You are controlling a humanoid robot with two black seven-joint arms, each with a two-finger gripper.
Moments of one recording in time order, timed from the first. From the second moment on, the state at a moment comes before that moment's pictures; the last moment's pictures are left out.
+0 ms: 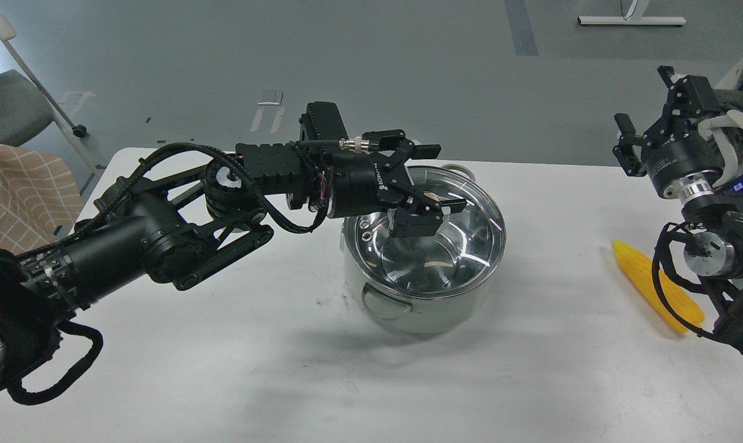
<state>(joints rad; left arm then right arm) -0.92 0.27 -0.52 -1.15 2.18 -0.06 -0.49 0.75 -0.35 0.82 0.55 -0.40 0.31 0.49</state>
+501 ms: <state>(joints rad) -0.87 0.27 -0.50 -1.12 2.18 -0.06 -0.49 0.74 -0.35 0.82 0.55 -0.40 0.31 0.49</state>
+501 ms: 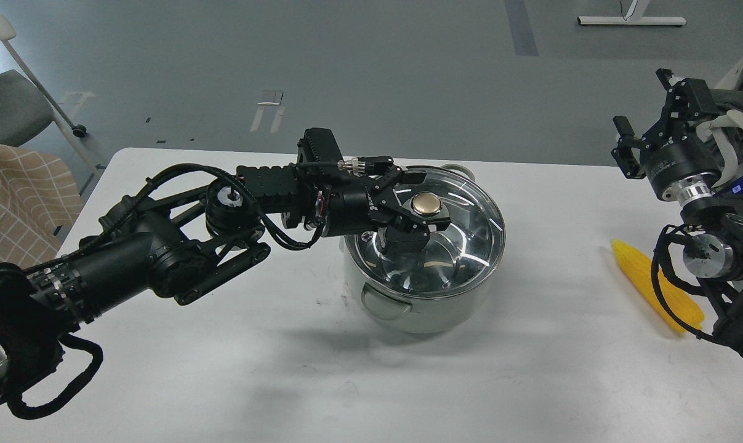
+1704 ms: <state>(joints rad) -0.96 0.47 -0.54 -1.22 2.18 -0.06 -0.49 0.73 -0.38 0.82 0.60 -0.40 0.30 0.49</state>
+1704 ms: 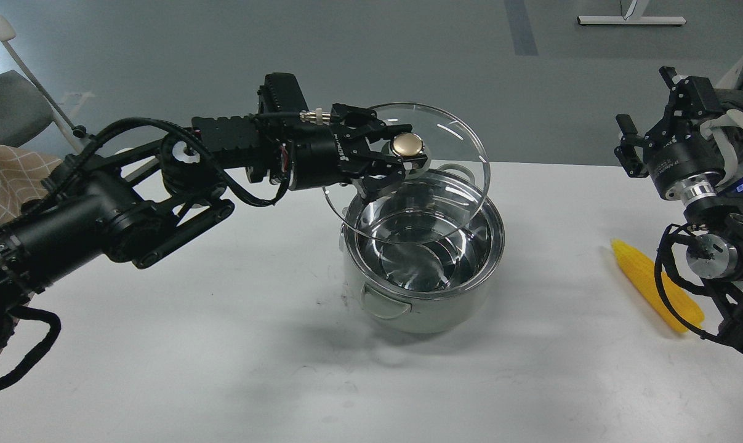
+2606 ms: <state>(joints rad) -0.36 0.88 -0.70 -1.16 2.12 0.39 -0.49 0.70 -0.38 0.82 0.61 -0.40 0.29 0.49</state>
